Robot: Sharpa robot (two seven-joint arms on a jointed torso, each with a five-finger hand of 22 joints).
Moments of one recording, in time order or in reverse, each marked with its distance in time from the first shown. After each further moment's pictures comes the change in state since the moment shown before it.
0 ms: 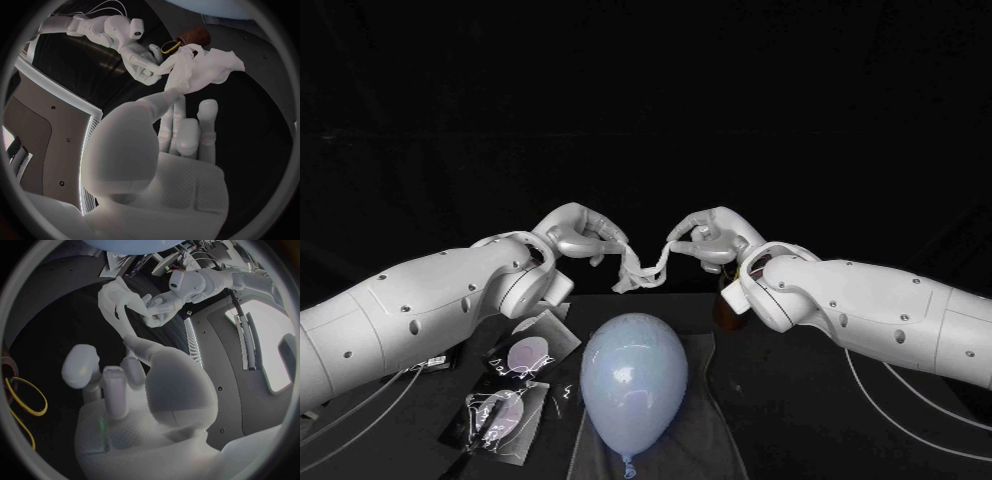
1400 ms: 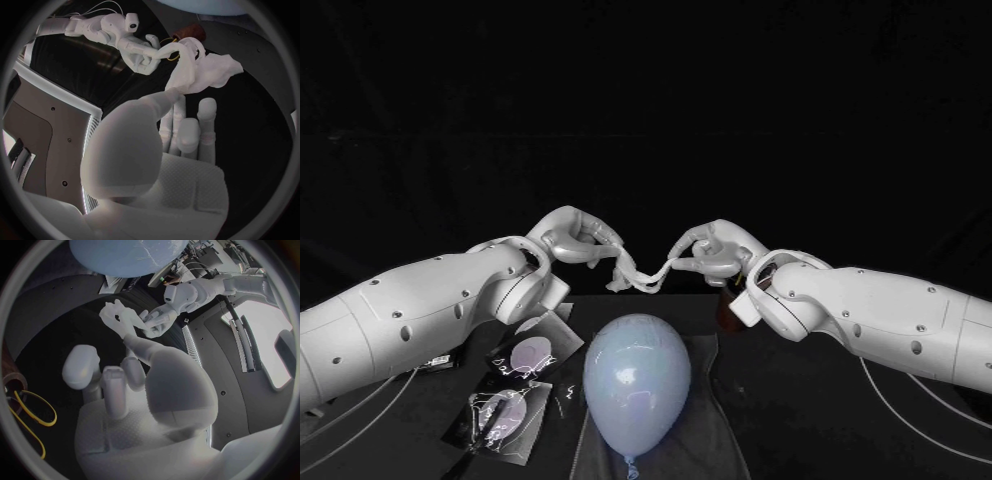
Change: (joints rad) left arm -0.002 -0.028 -0.010 0.023 0.009 -0.050 0.016; left_hand 0.071 -0.021 -0.030 0.088 -0.004 0.007 0.000 -0.005 -0.028 0.002 -0.002 0.001 0.002 -0.028 0.001 -0.002 -0.033 0.002 -0.038 0.002 -0.026 -0.026; right arm -0.006 -0.036 -0.010 0.040 -0.036 0.091 -0.019; right_hand 0.005 -0.005 -0.004 0.004 -0.004 0.007 0.003 -0.002 -0.004 0.007 0.000 0.004 0.007 0.000 0.000 0.000 0.000 0.006 -0.002 -0.002 0.023 0.000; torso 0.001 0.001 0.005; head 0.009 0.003
